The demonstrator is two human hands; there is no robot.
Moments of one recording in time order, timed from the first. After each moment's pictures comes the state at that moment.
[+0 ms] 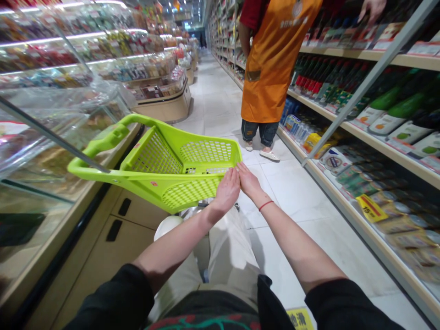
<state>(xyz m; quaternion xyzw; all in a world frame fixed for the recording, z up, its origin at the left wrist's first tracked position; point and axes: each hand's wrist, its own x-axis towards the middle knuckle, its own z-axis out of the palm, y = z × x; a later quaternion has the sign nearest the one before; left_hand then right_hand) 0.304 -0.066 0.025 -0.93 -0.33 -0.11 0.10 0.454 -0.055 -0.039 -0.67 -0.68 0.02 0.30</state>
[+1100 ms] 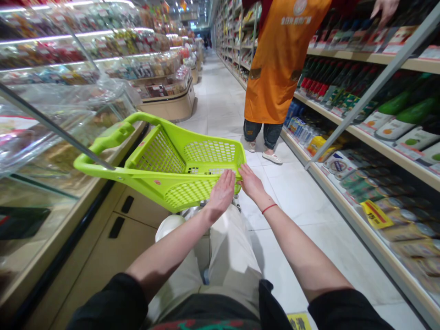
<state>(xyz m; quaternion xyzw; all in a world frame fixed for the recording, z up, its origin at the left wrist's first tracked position) 0.275 -0.056 0.013 -0.93 -0.34 -0.13 0.10 0.449 -0.059 -0.027 -0.69 -0.69 0.02 0.23</state>
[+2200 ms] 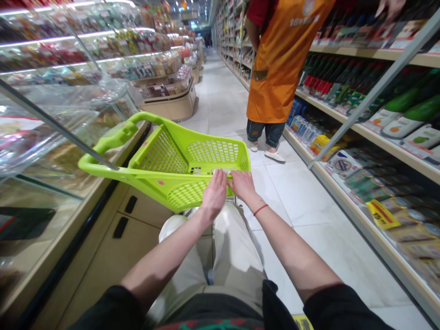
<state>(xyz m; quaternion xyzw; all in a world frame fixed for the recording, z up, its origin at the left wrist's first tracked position) 0.242 -0.050 0.019 -0.91 -0.38 -0.14 0.06 0.378 -0.063 0.025 -0.74 -0.67 -0.01 0.08</state>
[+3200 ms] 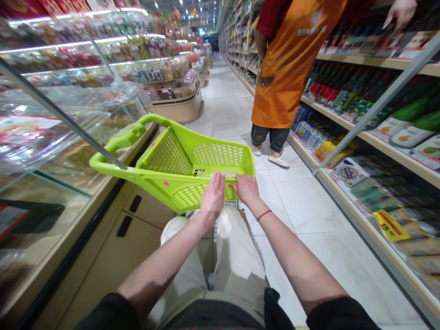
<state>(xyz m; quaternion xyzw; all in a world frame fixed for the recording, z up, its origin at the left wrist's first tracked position) 0.225 -0.050 0.023 -0.89 -0.42 -0.14 0.06 0.378 -0.063 0.021 -0.75 -0.66 -0.03 0.07</state>
